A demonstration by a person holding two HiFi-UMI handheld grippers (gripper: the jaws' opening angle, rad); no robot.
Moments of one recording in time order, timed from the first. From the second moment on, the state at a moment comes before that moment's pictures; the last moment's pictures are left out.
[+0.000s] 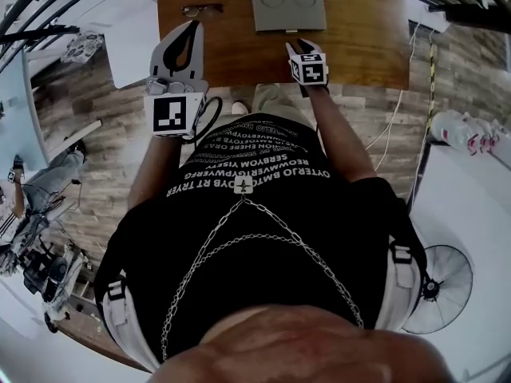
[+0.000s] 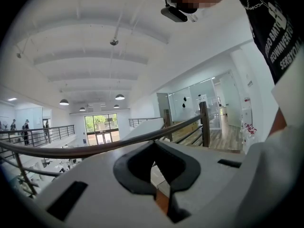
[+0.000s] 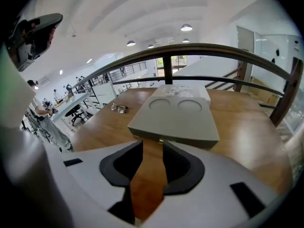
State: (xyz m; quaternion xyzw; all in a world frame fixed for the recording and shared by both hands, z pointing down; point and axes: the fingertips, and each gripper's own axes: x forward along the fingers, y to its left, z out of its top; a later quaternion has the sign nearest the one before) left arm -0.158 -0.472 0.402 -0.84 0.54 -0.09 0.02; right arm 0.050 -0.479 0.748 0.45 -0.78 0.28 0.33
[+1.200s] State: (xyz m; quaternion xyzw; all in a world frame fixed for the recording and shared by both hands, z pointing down) left arm -0.155 -0.473 0.432 -0.82 0.55 -0.14 -0.01; right arm 0.061 -0.521 0.834 0.45 -0.72 0.41 0.35
